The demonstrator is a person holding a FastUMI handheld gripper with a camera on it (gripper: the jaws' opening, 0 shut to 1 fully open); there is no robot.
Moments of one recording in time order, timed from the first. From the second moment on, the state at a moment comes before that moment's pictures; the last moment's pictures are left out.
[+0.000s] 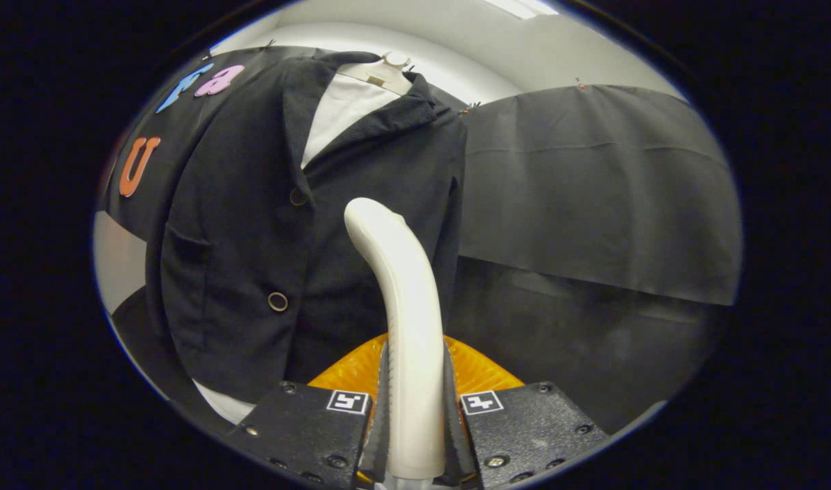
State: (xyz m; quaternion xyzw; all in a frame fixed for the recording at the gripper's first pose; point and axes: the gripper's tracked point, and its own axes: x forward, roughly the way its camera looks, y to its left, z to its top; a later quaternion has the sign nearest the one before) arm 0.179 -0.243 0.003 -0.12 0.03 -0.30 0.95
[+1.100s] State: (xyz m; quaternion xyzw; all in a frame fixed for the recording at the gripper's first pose) arm 0.175 -0.238 -0.128 -0.10 0.16 -0.26 0.95
